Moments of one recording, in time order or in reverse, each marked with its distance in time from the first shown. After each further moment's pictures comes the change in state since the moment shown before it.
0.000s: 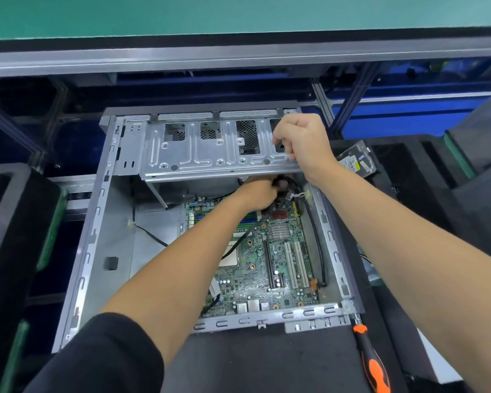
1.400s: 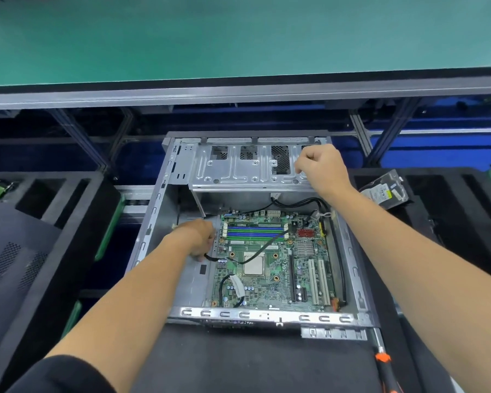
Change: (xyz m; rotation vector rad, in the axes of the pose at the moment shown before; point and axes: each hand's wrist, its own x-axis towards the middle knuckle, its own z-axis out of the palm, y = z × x) left_hand -0.120 -0.108 -0.060 0.641 -0.259 -0.457; right_hand -0.004 0.007 0.009 -0.344 0.005 -0.030
